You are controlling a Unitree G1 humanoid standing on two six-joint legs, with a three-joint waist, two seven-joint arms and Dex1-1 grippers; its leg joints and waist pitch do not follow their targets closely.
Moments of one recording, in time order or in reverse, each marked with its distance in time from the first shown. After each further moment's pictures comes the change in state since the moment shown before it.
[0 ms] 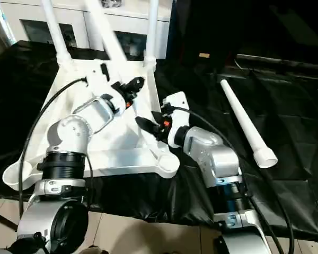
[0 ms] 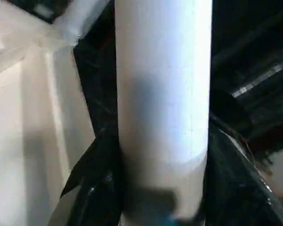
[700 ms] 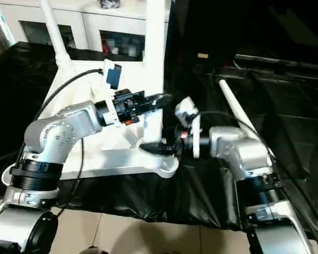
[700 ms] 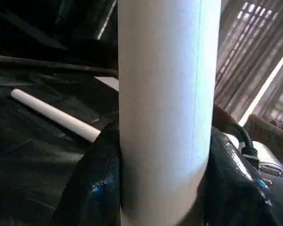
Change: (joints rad) left arm 0.103 0.210 -0.275 -0.218 -0.133 0.110 -0.636; right arm -0.032 -0.262 0.125 0.044 0.112 0.061 0.557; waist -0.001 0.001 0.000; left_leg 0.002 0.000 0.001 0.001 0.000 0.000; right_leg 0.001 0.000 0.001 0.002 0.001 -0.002
